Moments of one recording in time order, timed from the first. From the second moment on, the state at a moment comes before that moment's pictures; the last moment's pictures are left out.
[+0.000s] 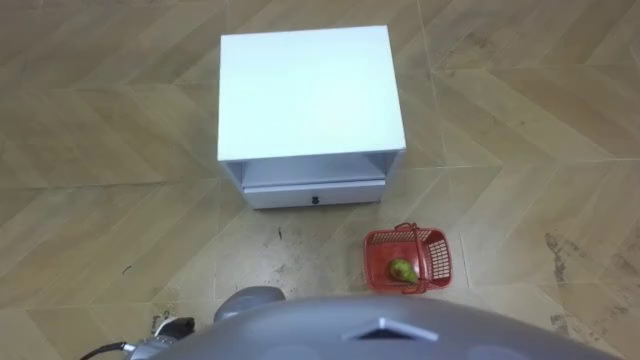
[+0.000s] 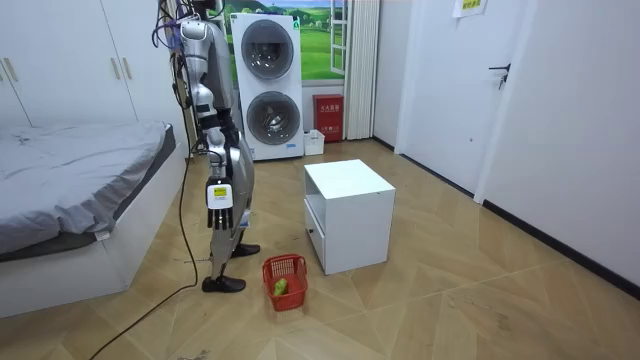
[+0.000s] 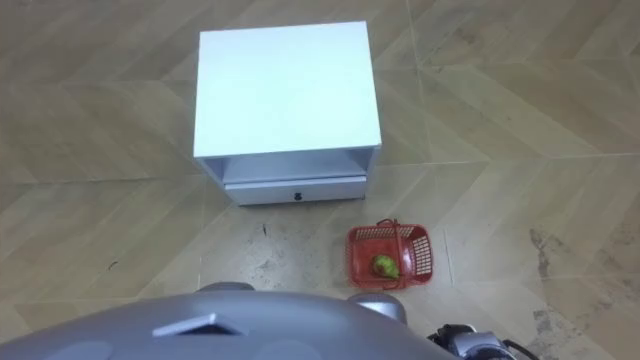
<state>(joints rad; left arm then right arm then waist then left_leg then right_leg) 0.21 0.18 0.01 1.09 0.35 0.24 -0.05 0.14 -0.22 0.05 1.23 -0.21 0.28 0.05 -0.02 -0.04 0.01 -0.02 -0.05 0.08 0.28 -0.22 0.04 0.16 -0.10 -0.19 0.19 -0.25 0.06</state>
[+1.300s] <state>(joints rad) 0.17 0.18 0.04 1.11 0.40 0.19 0.00 0.10 -0.24 -0.03 1.17 -0.18 0.23 -0.06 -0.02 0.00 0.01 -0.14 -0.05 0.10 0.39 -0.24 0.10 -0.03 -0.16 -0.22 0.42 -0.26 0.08</state>
